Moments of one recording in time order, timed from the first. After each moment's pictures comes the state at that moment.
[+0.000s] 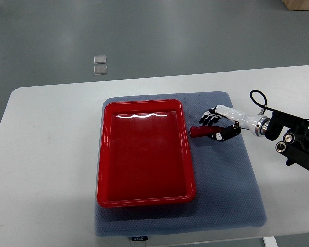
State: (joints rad) left arm -0.08 0.00 -0.06 -0.21 0.12 0.01 0.00; right arm 0.64 -0.46 0.54 1.01 -1.39 0.09 0.19
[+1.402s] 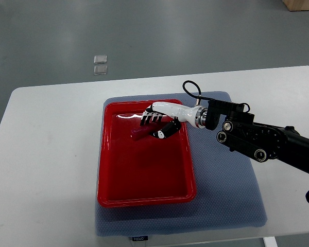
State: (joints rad) left arm -0.08 0.00 -0.06 -0.21 0.12 0.01 0.00; right arm 0.88 -0.14 0.37 0.89 -1.39 0.12 0.20
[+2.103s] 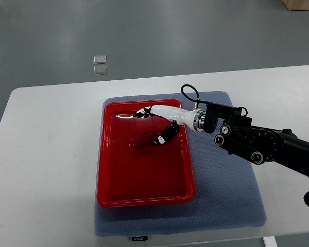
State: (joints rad) left arm -0.07 0.00 -0.06 -0.20 0.12 0.01 0.00; right arm 0.88 -0.13 0.36 0.87 -1.38 0.10 0.22
